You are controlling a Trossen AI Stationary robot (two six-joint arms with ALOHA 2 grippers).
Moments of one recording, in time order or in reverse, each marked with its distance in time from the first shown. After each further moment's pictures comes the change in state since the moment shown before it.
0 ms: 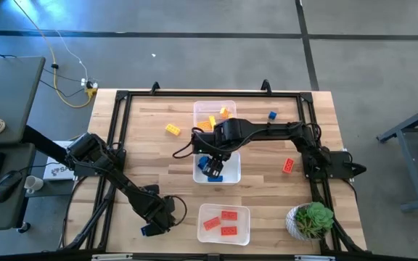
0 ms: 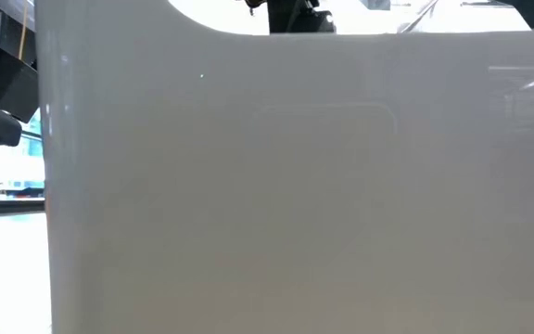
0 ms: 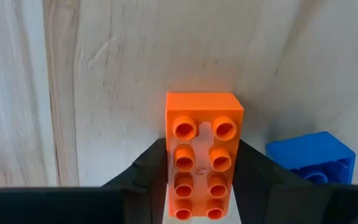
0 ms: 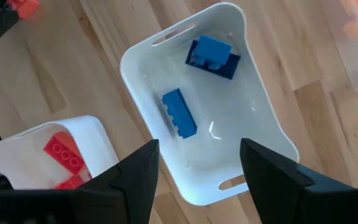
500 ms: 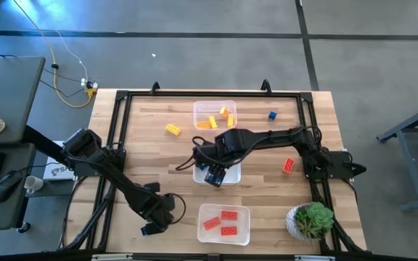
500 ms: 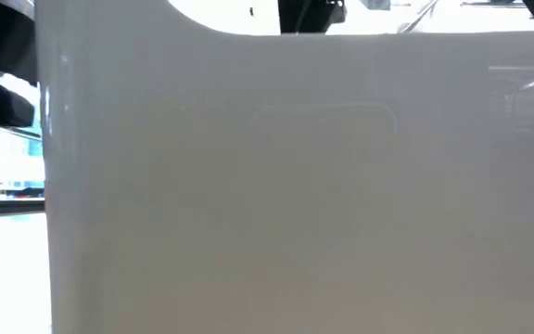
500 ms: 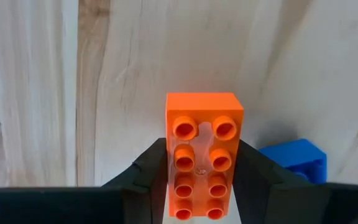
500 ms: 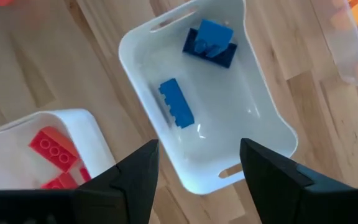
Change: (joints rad) left arm 0.002 -0.083 -0.004 0.008 -0.054 0.003; right arm 0.078 0.000 0.000 -0.036 0.096 0.065
